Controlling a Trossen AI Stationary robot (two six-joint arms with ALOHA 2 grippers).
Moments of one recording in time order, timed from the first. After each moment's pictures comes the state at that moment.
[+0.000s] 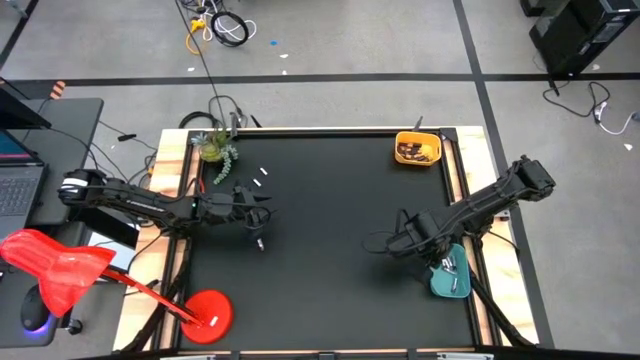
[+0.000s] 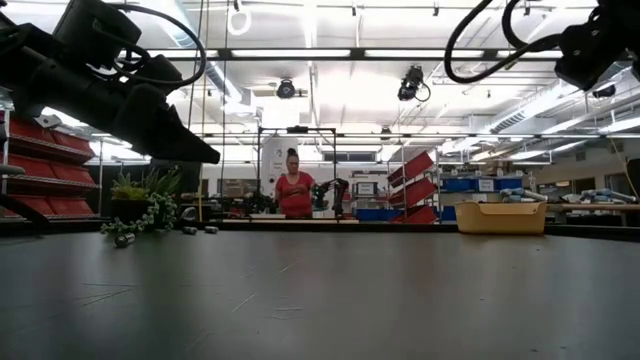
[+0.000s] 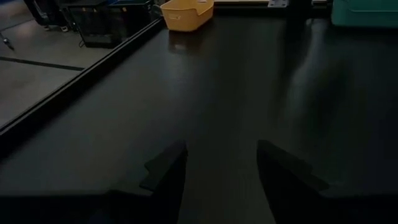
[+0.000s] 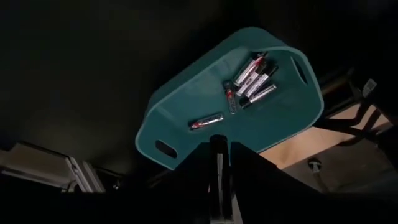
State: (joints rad) left arm -0.03 0.99 0.17 0.45 -0.38 -0.08; right arm 0.39 1.49 1.09 -1.45 -0.40 1.09
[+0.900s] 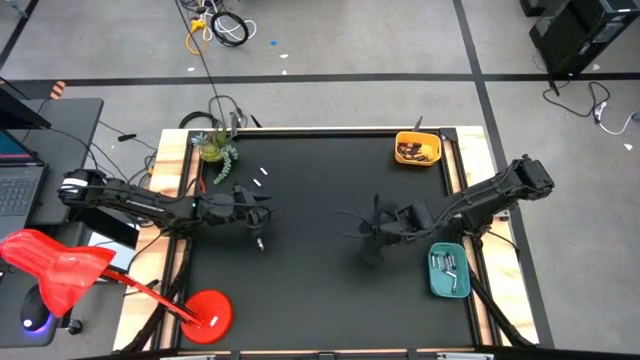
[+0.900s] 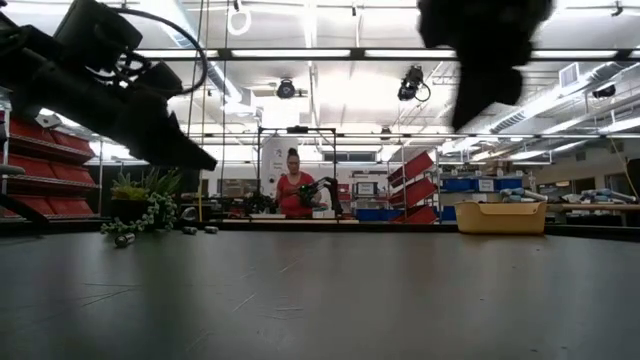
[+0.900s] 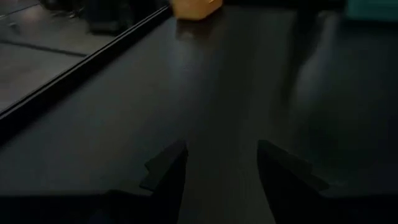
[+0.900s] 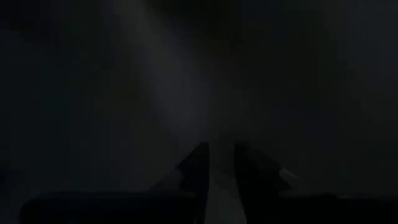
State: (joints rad) left arm -0.03 0.99 0.17 0.42 -0.40 -0.13; right arm 0.29 1.49 1.09 -0.75 0.20 0.81
